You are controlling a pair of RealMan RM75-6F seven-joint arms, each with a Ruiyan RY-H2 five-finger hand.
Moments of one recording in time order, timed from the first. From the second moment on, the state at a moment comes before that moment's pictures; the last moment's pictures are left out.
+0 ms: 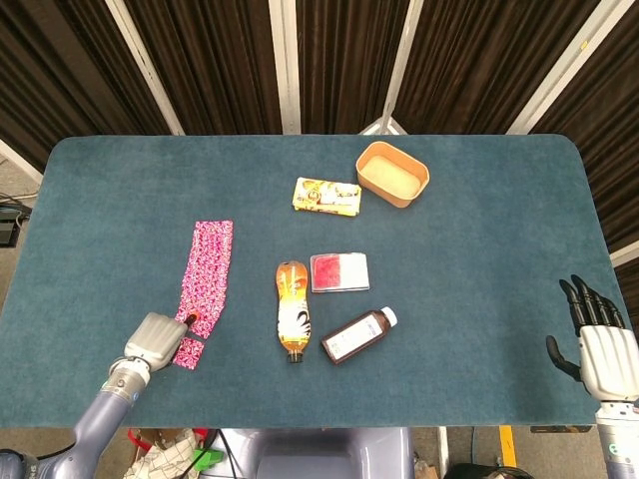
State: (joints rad) left arm -0.60 -1.33 0.04 -1.90 0.77 1.06 0.97; right arm 0.07 -1.14 0.09 -1.59 -1.48 1.52 -0.03
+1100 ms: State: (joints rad) left arm -0.60 -1.31 0.12 -1.81 0.70 1.12 0.92; right arm 0.07 -1.15 0.09 -1.59 -1.48 1.51 -0.04
